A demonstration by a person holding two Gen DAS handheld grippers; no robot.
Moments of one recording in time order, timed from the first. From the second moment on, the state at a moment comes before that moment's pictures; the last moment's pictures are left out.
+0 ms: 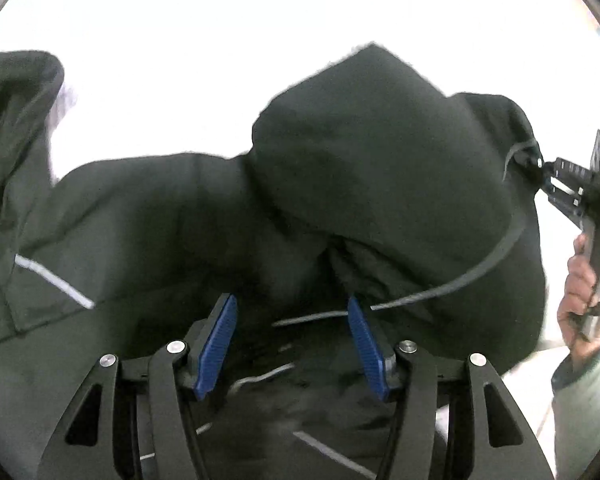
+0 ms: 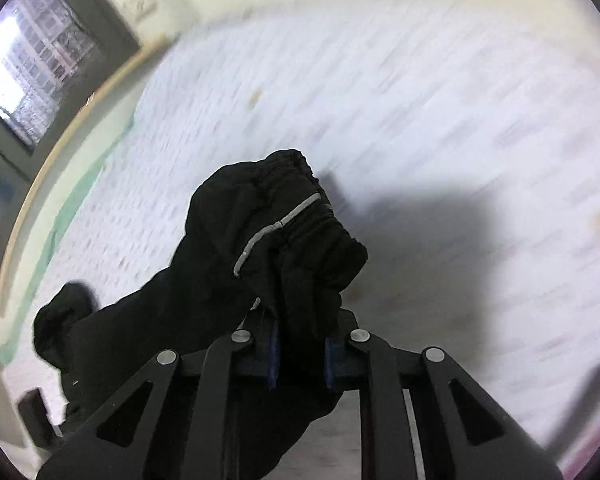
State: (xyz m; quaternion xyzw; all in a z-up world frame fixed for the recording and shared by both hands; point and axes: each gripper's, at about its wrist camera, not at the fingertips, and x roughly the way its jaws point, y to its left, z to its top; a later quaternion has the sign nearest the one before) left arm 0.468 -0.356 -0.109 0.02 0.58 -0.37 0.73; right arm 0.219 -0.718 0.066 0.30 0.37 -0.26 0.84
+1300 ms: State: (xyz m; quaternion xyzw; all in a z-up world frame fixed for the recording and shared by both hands) left arm 0.331 0.088 -0.041 -0.19 0.52 -0.09 0.83; right arm 0.318 -0.254 0.071 0.08 0.46 0.25 0.85
